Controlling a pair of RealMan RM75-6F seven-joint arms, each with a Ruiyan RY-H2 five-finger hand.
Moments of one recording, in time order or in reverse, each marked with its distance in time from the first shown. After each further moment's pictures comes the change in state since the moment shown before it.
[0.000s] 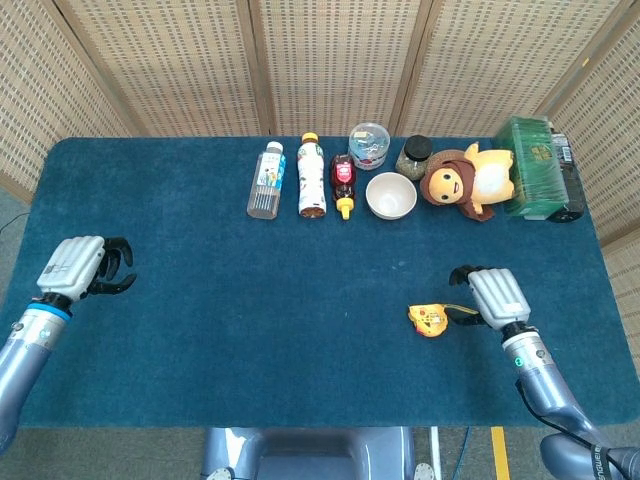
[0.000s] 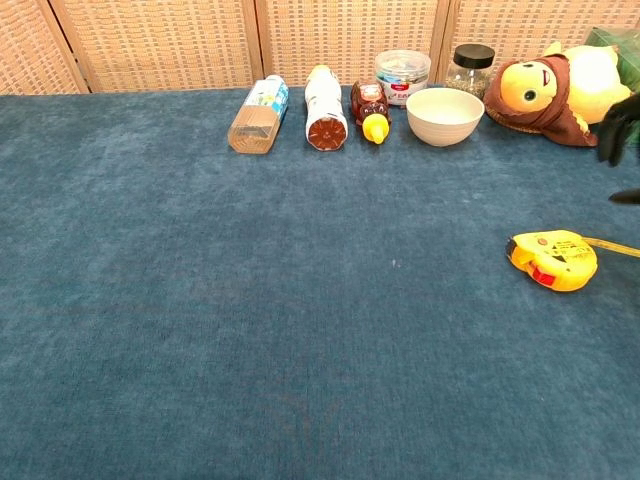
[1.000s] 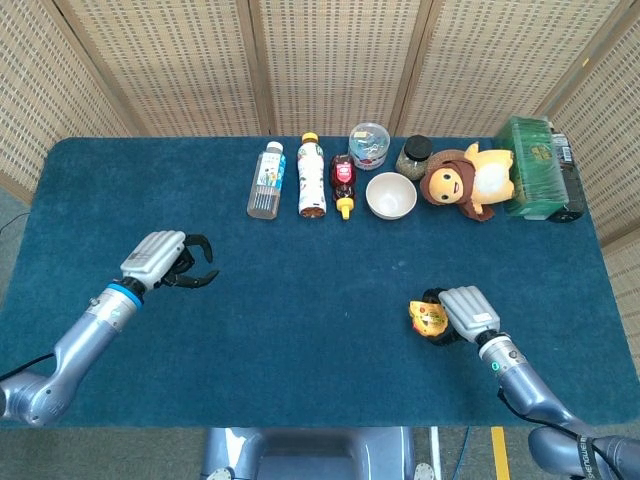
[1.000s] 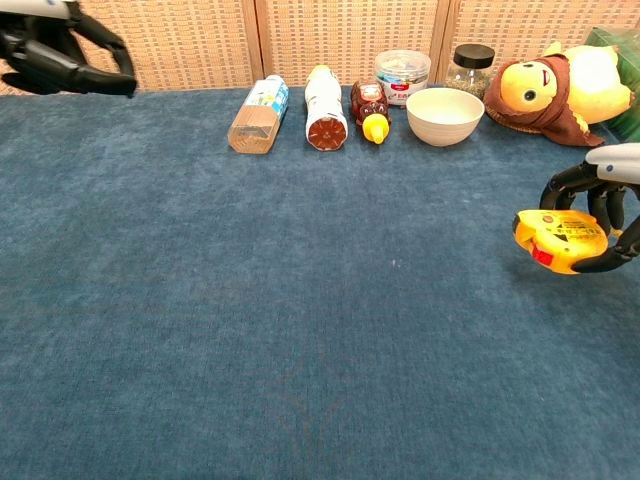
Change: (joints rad) left arm -0.205 -0.104 -0.064 0.015 -0.050 -0.210 -0.099; right arm 0.089 -0.023 -0.039 -0.009 0.068 -0.240 -0.036
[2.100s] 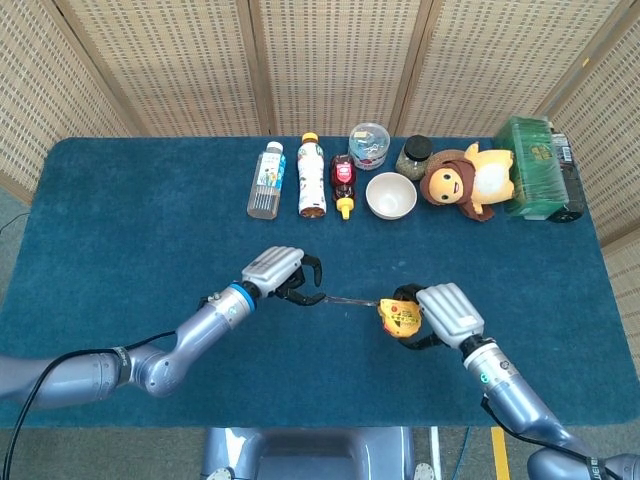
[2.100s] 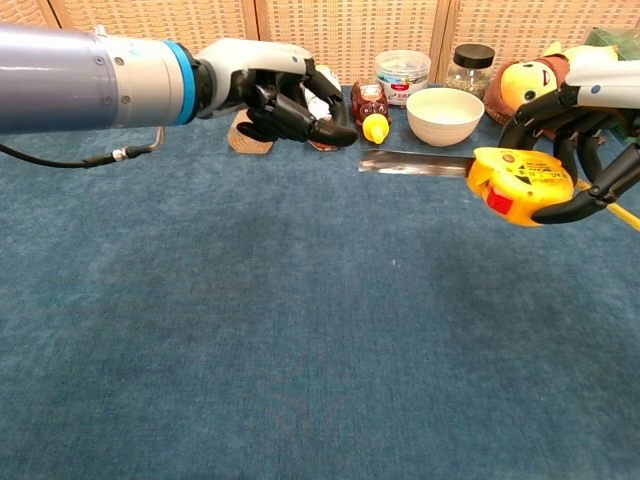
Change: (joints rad) left arm -0.292 -0.397 -0.092 0.192 -0.165 -0.156 0.091; right arm -0.003 0.119 0.064 -0.318 -0.015 0.108 -0.045
